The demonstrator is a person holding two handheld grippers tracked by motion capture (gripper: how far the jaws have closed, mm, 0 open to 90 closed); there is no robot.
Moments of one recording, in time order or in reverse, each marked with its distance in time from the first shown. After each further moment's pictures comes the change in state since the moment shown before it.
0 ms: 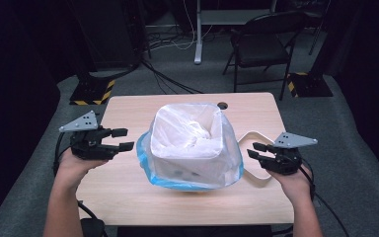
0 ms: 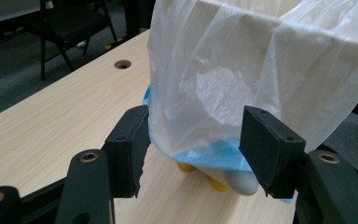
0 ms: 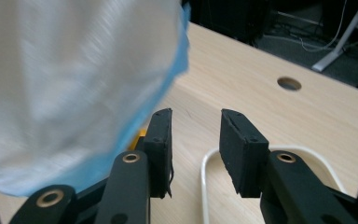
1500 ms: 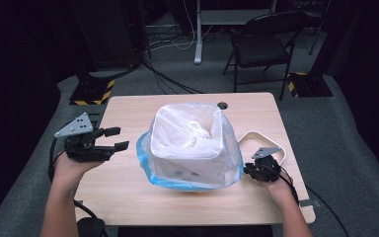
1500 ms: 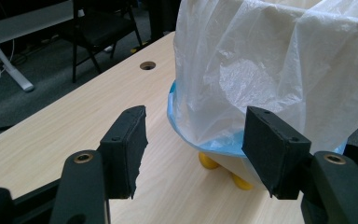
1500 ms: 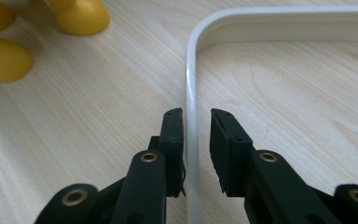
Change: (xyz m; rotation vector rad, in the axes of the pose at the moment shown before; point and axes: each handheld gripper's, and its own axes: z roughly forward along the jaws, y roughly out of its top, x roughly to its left) left arm -0.001 -0.005 -0.010 -0.032 0.071 0.013; right arm -0.023 -0.083 0.085 0.332 0.004 0.015
